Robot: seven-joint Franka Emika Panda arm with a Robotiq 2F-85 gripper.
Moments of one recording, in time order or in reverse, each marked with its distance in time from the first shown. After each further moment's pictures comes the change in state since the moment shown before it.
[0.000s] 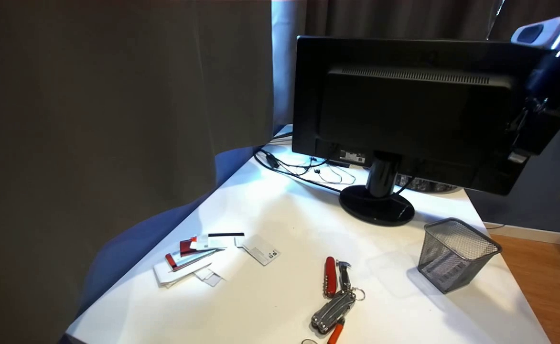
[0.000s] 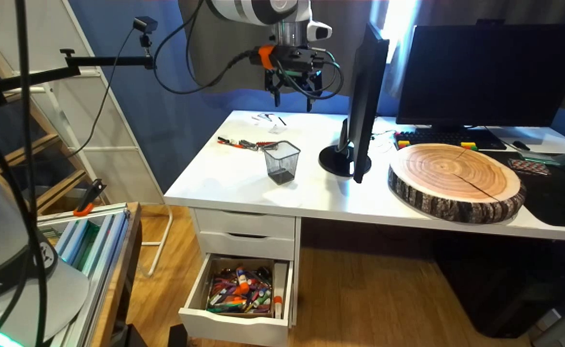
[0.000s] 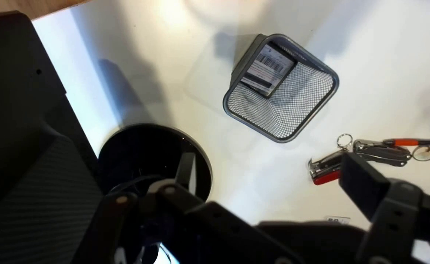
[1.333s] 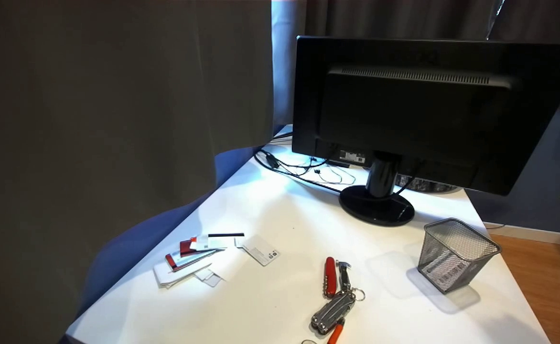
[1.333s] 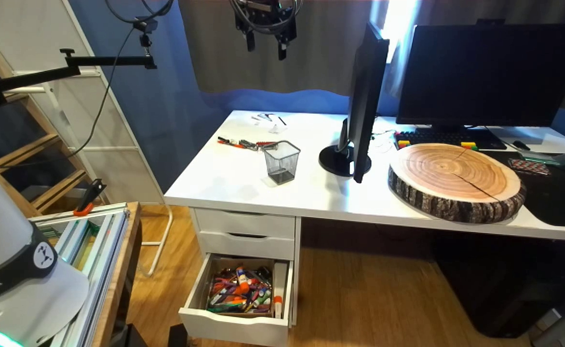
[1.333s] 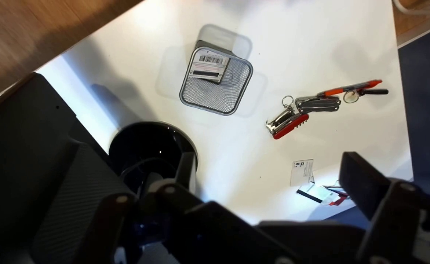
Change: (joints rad) arm 0.004 -0.387 0.003 -0.127 0.240 -0.199 0.103
